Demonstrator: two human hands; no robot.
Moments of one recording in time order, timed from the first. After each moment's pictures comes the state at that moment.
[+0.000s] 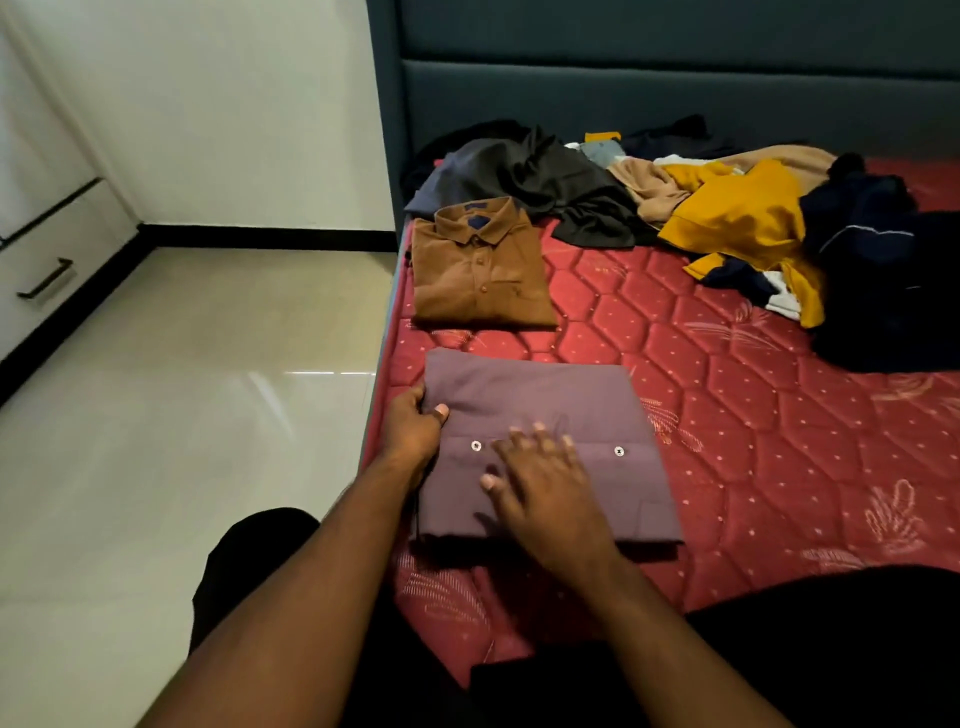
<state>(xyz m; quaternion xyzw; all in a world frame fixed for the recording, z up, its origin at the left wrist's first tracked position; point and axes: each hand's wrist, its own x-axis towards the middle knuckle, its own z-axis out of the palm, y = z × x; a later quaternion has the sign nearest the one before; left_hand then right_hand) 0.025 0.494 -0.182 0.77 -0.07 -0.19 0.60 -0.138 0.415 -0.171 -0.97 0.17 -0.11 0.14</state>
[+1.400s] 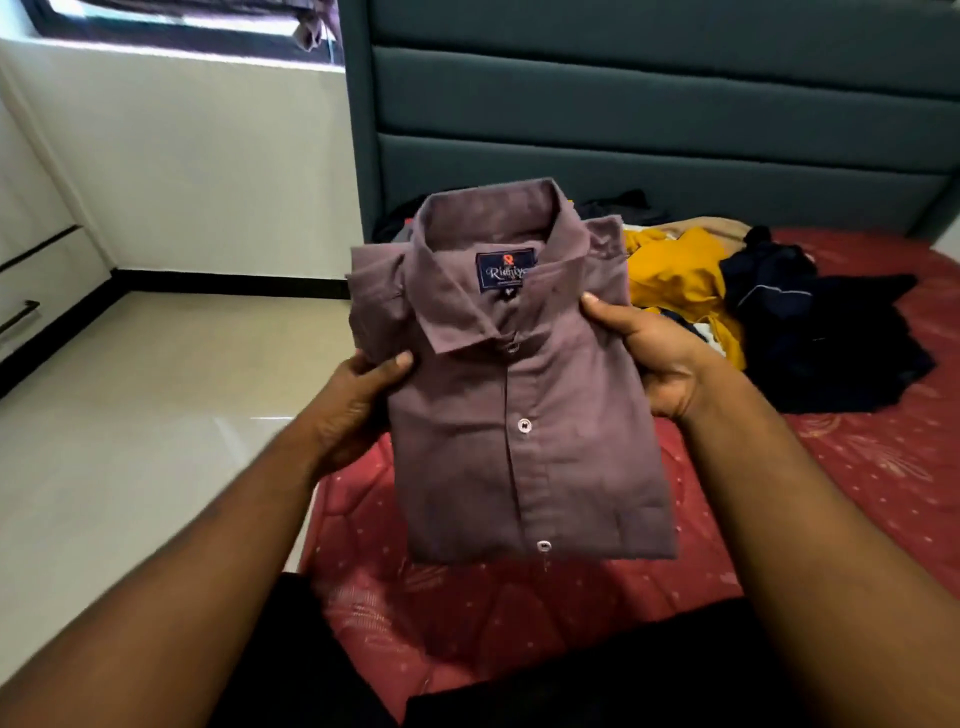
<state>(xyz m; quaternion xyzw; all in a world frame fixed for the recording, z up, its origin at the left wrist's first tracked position) 0.015 0.506 -0.071 0.52 -0.20 -0.33 0.76 -0.153 0.291 0.024 -0.56 0.23 -0.09 0.79</state>
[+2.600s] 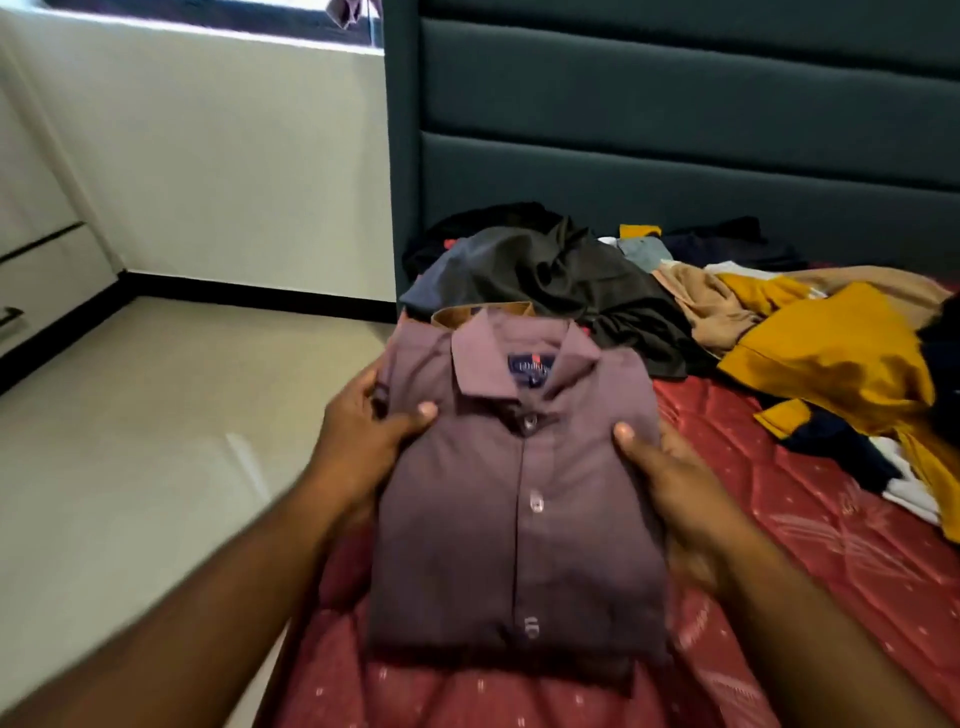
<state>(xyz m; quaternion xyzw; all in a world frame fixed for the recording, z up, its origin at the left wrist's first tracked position) 0.182 0.395 -0.108 0.61 -0.13 -0.16 0.77 0.035 0.201 -0.109 -0.57 0.25 -0.18 0.76</state>
